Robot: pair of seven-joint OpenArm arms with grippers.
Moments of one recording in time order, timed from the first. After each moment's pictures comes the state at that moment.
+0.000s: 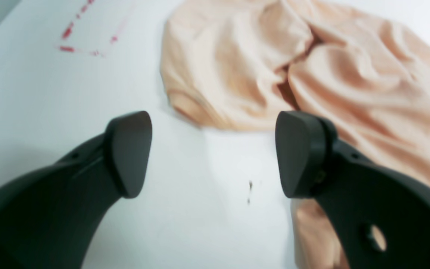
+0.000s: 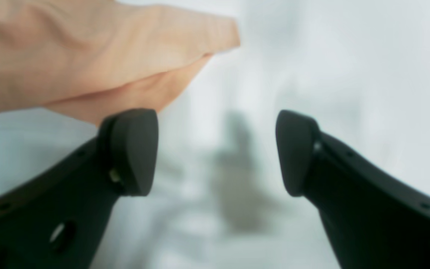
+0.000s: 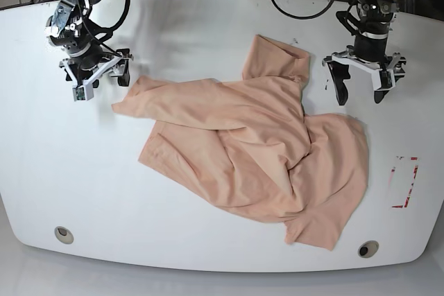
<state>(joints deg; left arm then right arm) 27.3 -8.3 -14.1 110.3 -14.5 -5.9 15.8 -14.0 5.9 30.4 98.3 19.1 31.4 -49.7</state>
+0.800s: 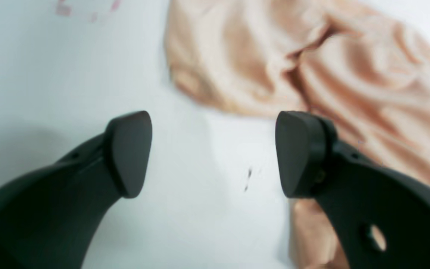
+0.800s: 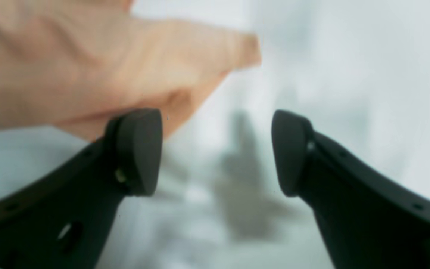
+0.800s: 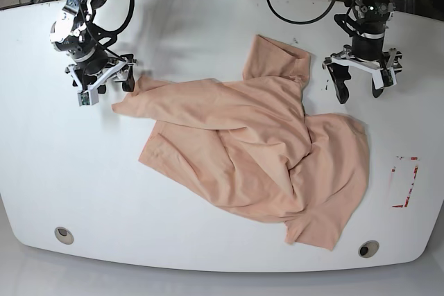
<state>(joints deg) 26.0 -4.6 -16.5 106.8 -16.6 -5.9 17.1 -11.7 6.7 27.8 94.7 19.1 31.2 -46.5</state>
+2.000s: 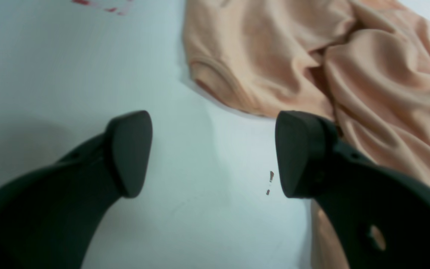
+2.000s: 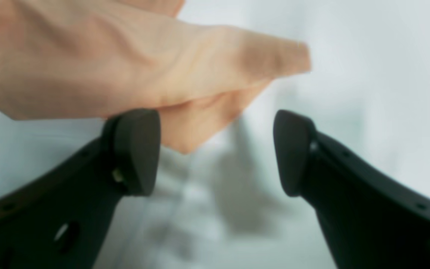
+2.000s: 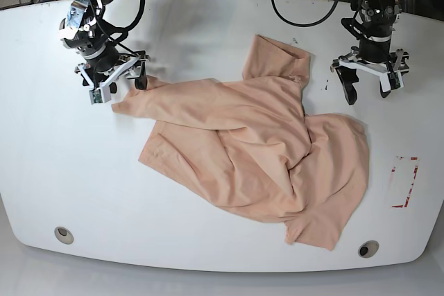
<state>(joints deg) 24.4 -5.3 -18.5 107.2 -16.4 -5.7 19.6 -14.6 3.2 24.9 99.0 16.5 31.6 -46.6</state>
